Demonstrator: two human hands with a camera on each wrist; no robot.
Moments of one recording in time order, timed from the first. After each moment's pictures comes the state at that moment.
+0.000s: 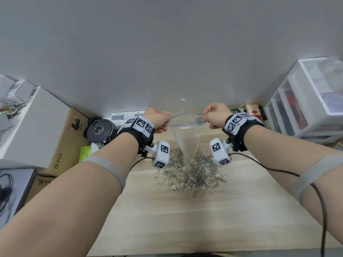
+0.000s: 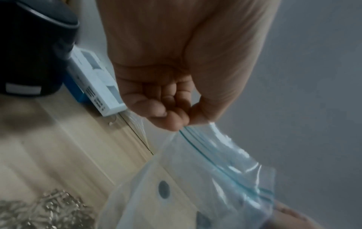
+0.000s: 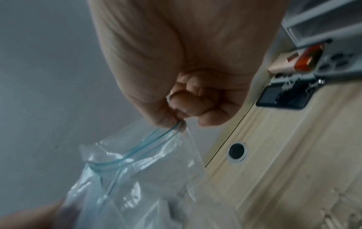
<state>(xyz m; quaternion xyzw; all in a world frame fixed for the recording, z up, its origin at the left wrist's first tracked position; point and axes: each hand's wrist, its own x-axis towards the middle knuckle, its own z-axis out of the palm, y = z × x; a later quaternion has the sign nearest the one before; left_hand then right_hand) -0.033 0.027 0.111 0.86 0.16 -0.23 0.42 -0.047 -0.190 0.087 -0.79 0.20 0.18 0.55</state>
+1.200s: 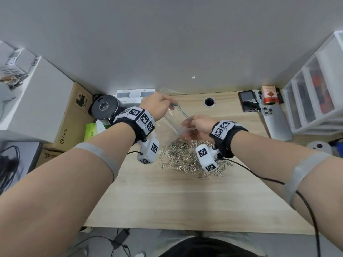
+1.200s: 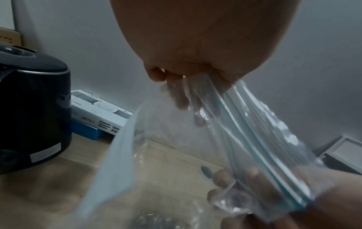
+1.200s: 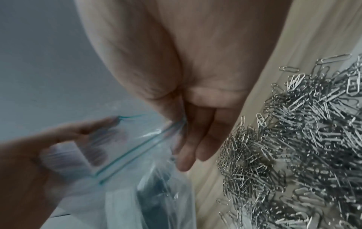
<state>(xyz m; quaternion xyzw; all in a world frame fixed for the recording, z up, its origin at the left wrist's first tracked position) -0.062 0.059 0.092 0.93 0.02 -0.15 0.34 -0.100 -0.110 0.034 -0.62 0.20 0.36 0.67</state>
